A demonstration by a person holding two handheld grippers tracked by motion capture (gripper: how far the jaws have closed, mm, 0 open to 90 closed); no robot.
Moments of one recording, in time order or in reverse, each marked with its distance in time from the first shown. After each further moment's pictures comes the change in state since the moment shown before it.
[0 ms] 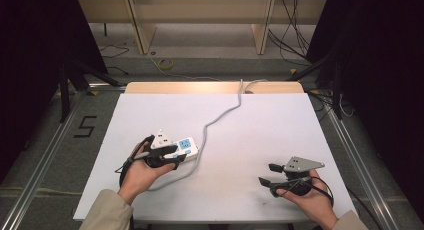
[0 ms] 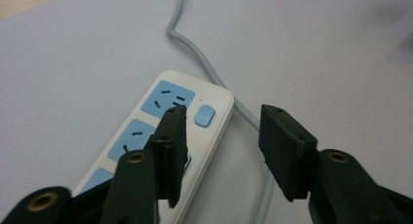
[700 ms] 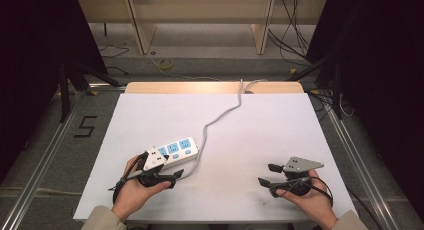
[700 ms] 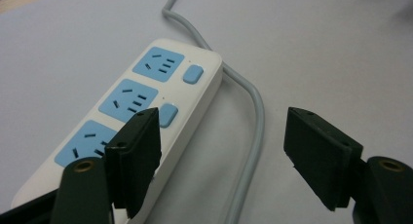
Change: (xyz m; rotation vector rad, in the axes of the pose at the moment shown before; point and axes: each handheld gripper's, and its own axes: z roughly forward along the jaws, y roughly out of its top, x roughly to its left) left arm -0.016 -0.042 -0.013 -0.041 0.027 0.018; right arm 0.001 0.000 0.001 0.001 0.006 -0.004
